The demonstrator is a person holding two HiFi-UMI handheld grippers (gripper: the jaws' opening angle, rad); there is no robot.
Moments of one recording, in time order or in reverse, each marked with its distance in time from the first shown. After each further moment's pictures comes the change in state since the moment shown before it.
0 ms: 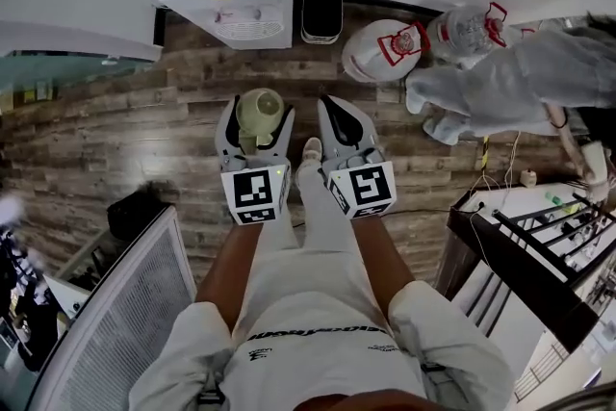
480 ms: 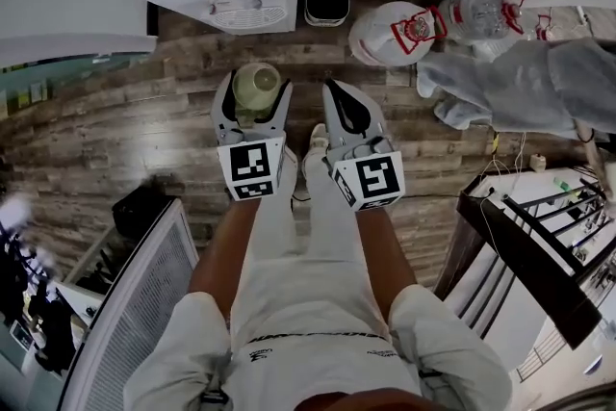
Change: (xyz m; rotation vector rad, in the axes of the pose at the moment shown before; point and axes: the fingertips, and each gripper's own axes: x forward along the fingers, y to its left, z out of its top) left arm 0.081 0.044 -0.041 0.026 0.050 -0.024; right arm 0.058 -0.018 -0.033 0.023 0.019 -0.033
